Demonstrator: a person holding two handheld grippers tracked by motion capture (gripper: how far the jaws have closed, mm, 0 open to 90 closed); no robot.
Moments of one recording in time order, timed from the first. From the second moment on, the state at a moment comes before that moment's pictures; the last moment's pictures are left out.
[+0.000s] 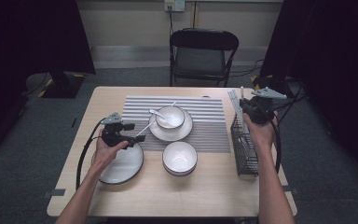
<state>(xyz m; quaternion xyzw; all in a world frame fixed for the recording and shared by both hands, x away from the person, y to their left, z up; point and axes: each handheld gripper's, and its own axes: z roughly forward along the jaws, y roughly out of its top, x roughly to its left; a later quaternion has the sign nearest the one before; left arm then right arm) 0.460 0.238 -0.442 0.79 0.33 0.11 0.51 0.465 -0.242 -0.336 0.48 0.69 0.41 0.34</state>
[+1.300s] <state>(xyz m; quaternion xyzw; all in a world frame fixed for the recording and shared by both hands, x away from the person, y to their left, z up) 0.455 0.228 -0.429 0.78 0.33 0.14 0.51 0.448 -0.226 -0.275 0.44 0.68 0.45 0.37</state>
